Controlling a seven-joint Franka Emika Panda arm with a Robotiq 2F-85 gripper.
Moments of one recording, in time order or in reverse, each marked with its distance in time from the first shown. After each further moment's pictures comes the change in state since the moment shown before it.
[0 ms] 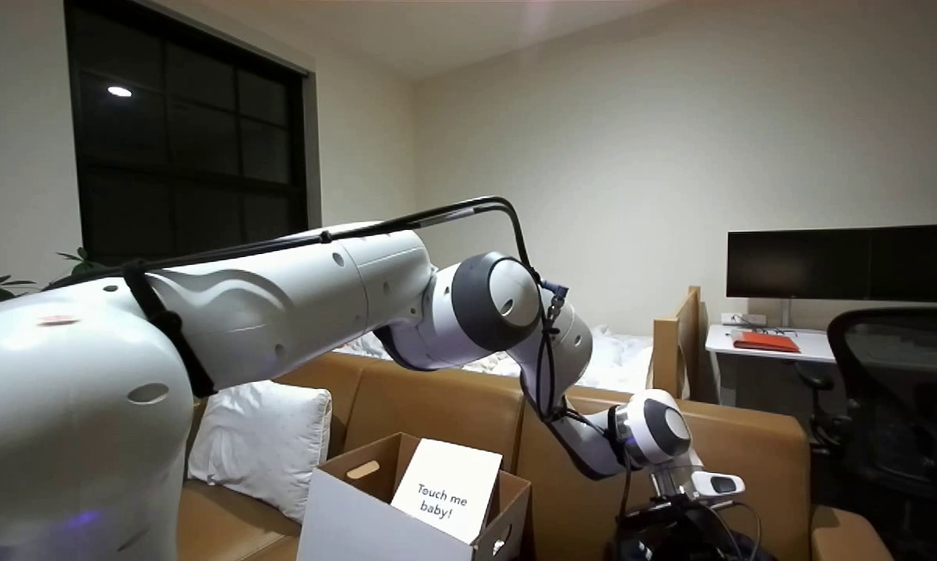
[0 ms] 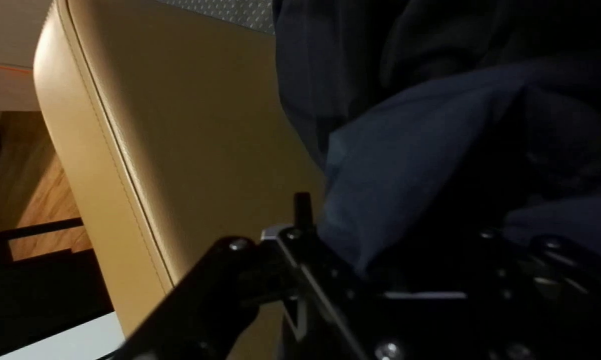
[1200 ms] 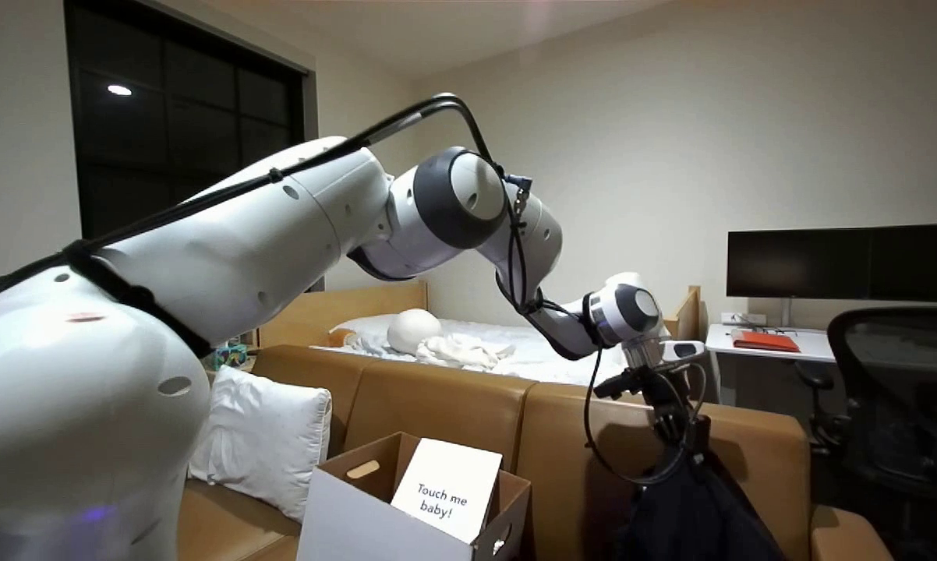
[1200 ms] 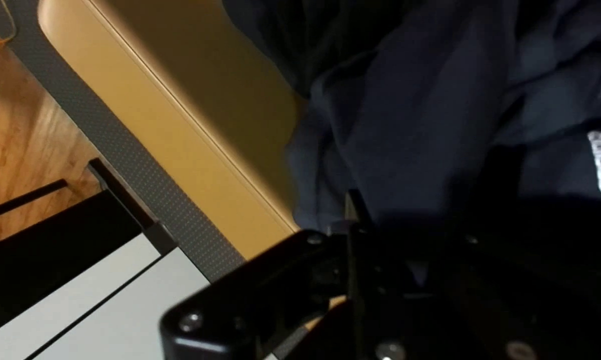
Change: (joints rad) arm 0.092 -0.357 0.013 -0.133 0.046 0.053 0.126
